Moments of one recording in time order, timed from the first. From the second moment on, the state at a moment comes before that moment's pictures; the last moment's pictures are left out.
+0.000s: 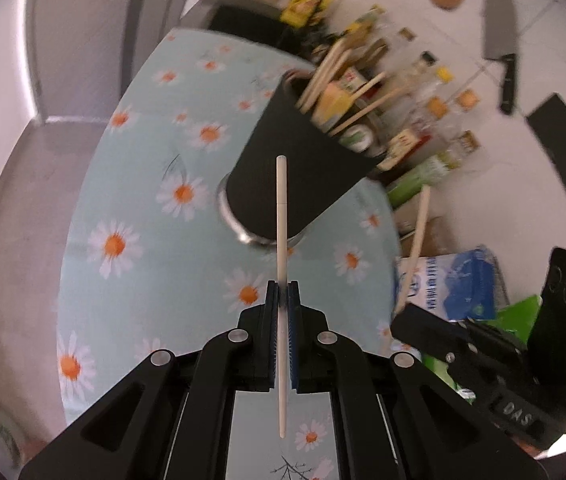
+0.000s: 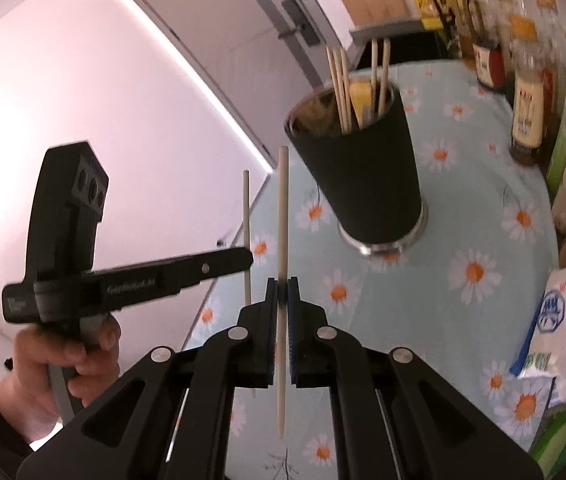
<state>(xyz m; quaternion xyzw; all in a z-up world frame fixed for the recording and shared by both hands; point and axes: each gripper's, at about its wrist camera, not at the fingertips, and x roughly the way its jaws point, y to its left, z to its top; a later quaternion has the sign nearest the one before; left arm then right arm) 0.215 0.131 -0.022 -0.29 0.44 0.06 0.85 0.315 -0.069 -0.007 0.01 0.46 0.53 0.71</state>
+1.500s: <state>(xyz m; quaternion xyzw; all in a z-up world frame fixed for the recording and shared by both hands) 0.298 0.164 0.095 -0.10 0.14 -0.05 0.98 0.422 -0.021 0.100 0.10 0.22 0.45 0.86</state>
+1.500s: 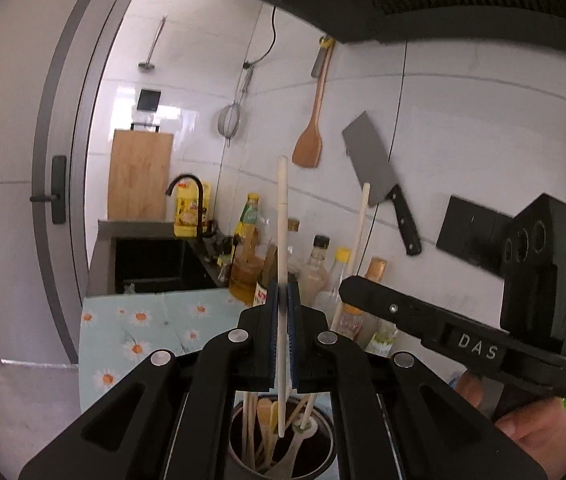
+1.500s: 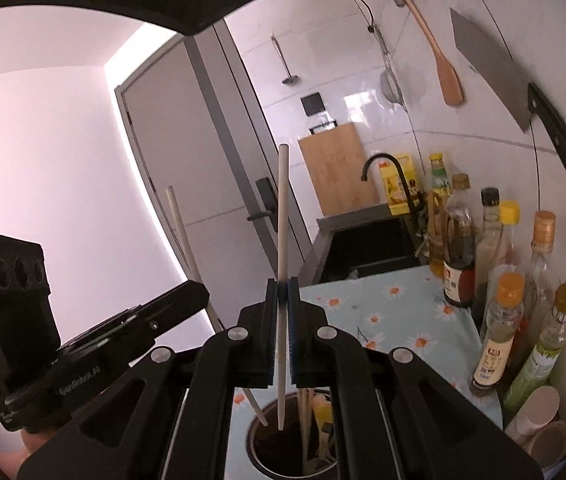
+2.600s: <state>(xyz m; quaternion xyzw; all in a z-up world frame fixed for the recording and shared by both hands) 0.209 0.132 0.089 -0.10 0.14 -0.02 0.99 0.357 -0.102 0.116 0.09 0.21 0.42 0.88</state>
